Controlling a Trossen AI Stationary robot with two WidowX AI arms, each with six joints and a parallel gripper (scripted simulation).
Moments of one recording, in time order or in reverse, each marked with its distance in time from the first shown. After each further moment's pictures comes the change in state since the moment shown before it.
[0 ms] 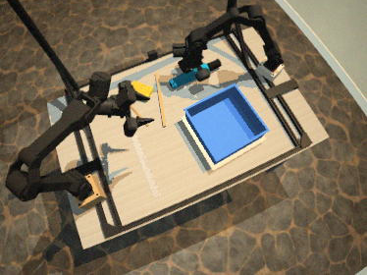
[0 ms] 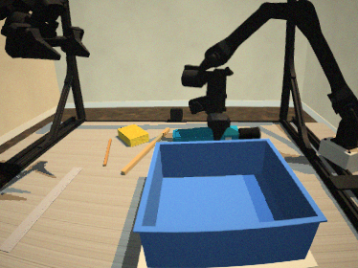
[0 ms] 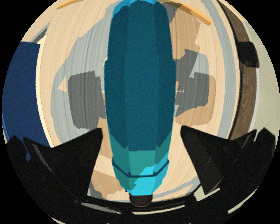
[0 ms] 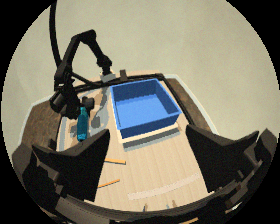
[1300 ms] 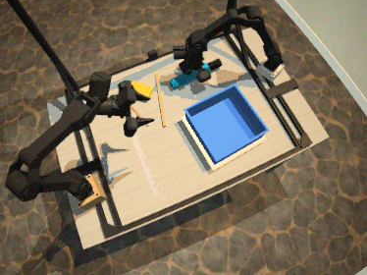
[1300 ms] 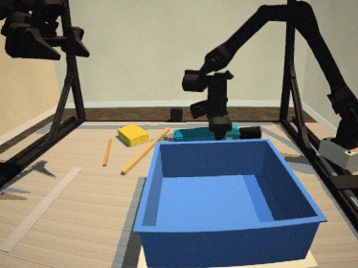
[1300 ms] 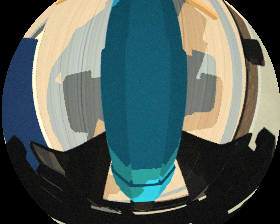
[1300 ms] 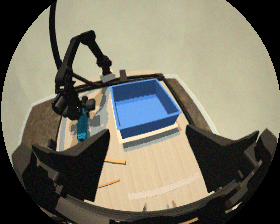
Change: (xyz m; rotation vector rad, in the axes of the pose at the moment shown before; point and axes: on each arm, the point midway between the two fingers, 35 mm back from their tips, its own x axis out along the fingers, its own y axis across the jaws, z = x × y) left arm 0.011 0.003 -0.007 0.001 0.031 0.012; right arm 0.000 0.000 0.000 0.001 0.000 -0.001
